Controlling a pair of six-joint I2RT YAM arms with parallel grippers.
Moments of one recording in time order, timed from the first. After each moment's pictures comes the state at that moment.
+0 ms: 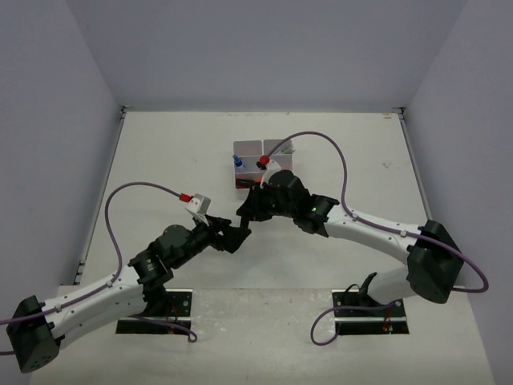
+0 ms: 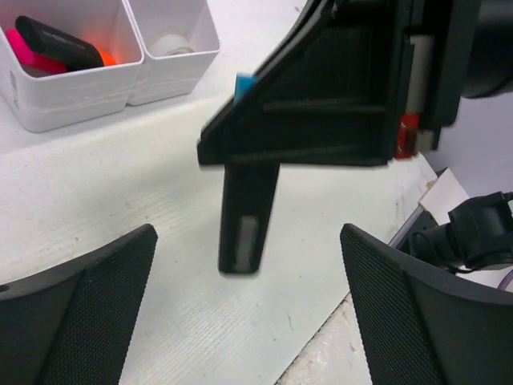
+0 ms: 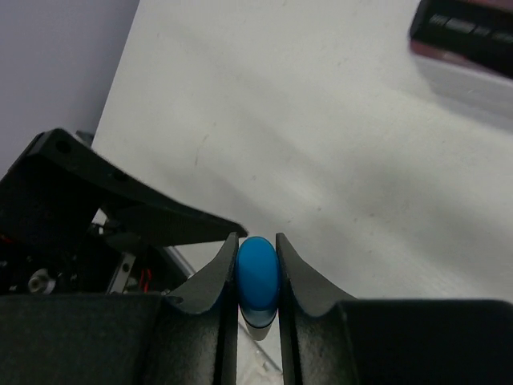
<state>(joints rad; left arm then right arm) -0.90 0.63 0.24 0.24 -0.10 -0.60 0.91 1.42 0.96 -0.06 -0.11 0.69</state>
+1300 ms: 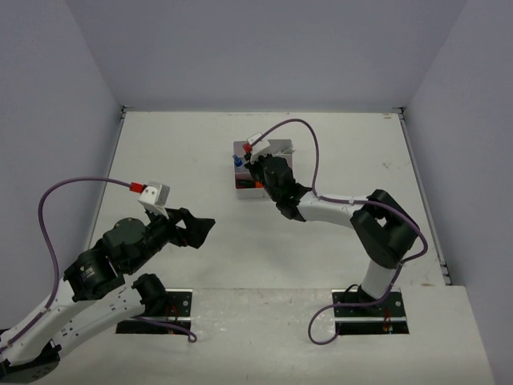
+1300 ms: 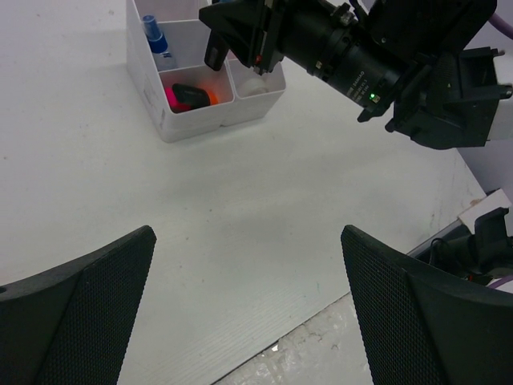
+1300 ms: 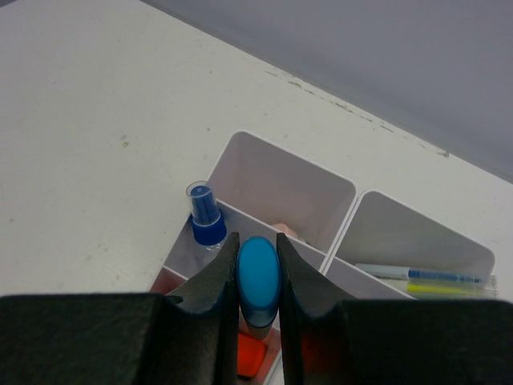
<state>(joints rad) -0.90 0.42 0.79 -0.65 -0.30 -0.51 0.81 1.78 1.04 0.60 0.33 -0.11</state>
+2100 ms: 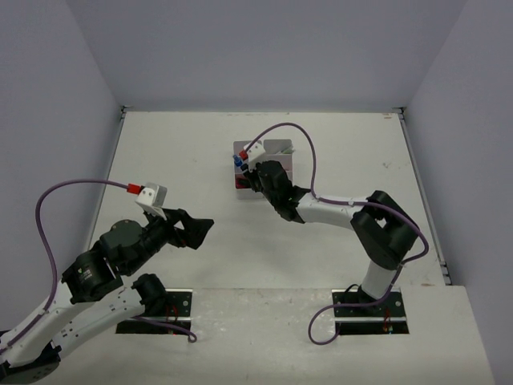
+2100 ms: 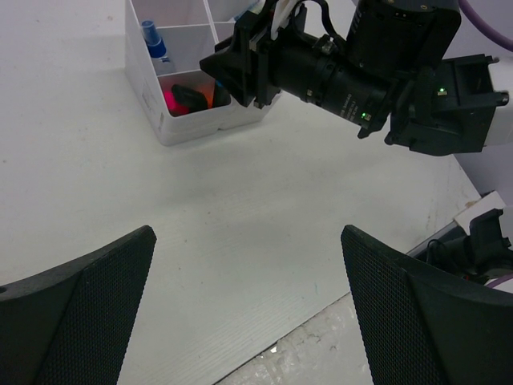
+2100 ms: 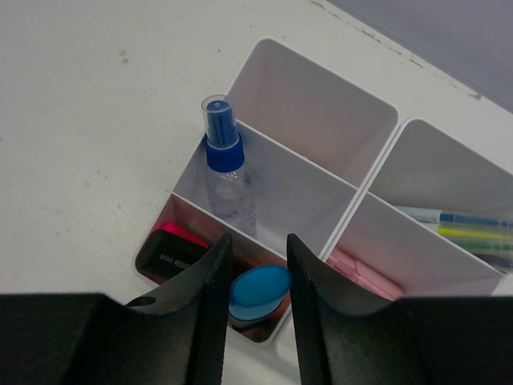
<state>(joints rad) -0.90 0.39 0.78 -0.65 -0.30 -0.51 0.84 1.77 1.03 0.41 0.33 -0.08</state>
